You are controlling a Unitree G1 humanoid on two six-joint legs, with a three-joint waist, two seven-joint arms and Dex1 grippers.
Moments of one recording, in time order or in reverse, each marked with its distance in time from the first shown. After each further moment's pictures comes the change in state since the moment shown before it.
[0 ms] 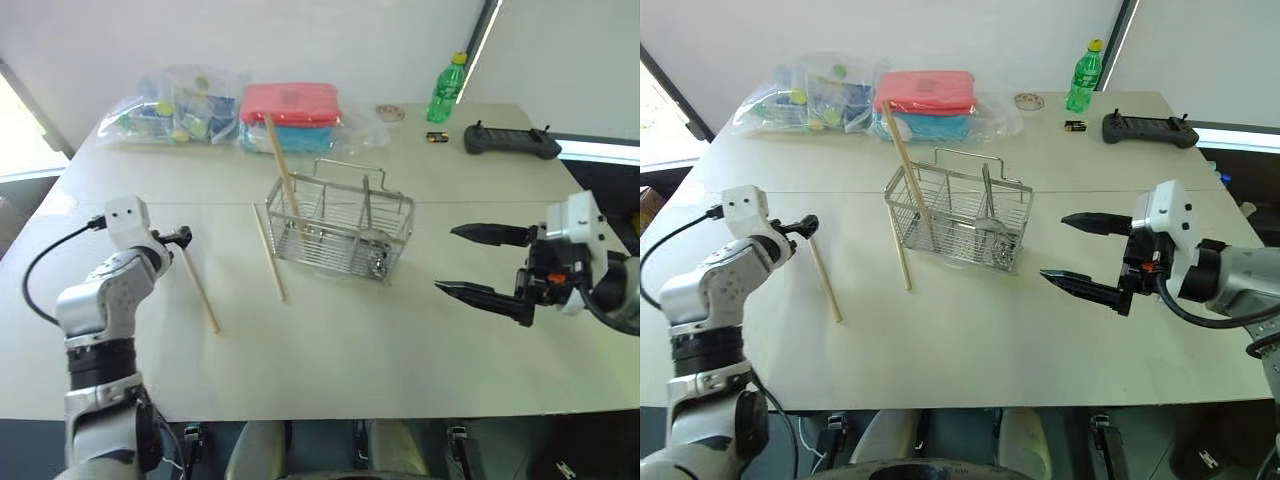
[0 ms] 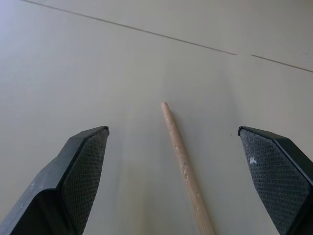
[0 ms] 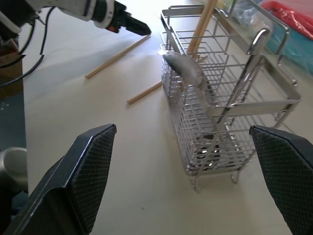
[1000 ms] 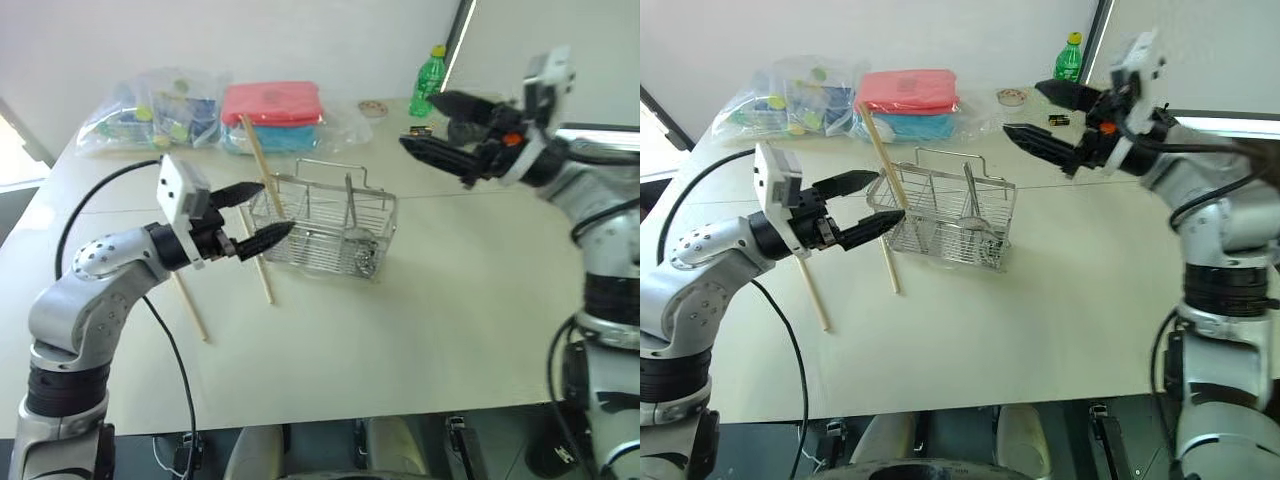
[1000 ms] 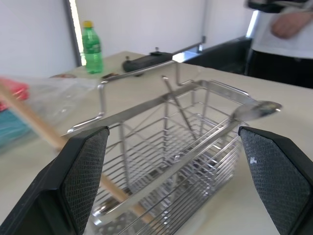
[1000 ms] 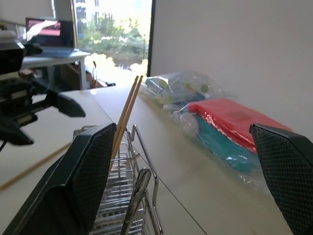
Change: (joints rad) left arm 0.139 0.282 -0.132 -0.530 -0.358 -0.205 -0.761; right arm -0.776 0.102 0.285 0.468 -0.101 -0.029 -0.022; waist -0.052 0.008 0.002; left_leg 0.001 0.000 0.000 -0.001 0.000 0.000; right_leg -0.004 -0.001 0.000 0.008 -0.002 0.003
